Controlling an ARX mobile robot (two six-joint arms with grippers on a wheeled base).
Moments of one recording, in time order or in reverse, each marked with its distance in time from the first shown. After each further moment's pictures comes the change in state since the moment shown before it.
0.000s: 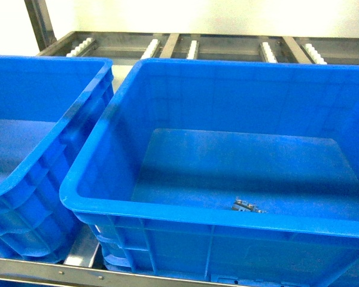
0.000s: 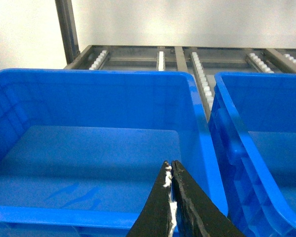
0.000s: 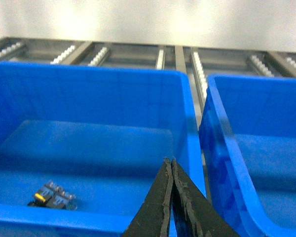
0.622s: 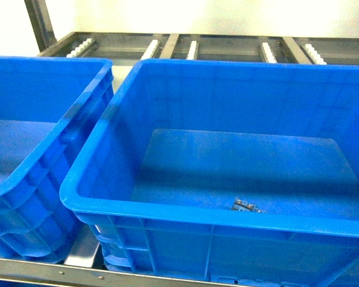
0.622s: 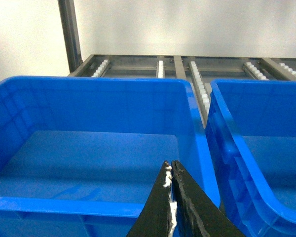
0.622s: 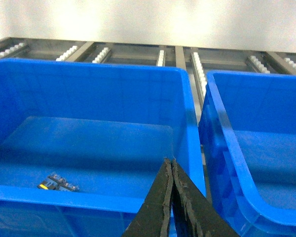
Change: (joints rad) left arm 0.000 -0.273 -0.030 -0.217 0.001 0.000; right arm 0.000 -0.264 -0.024 -0.238 0.000 0.000
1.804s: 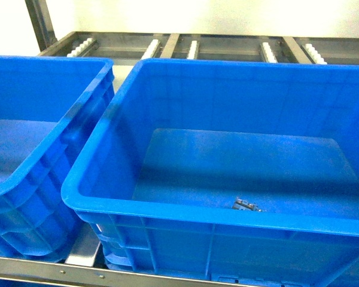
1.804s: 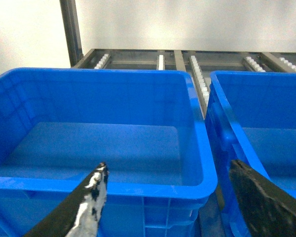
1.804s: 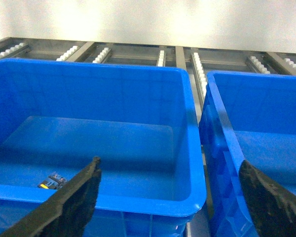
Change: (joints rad) left arm 0.000 -0.251 0.000 -0.271 -0.001 0.000; right arm 0.000 -0.002 0.000 0.003 0.000 -0.001
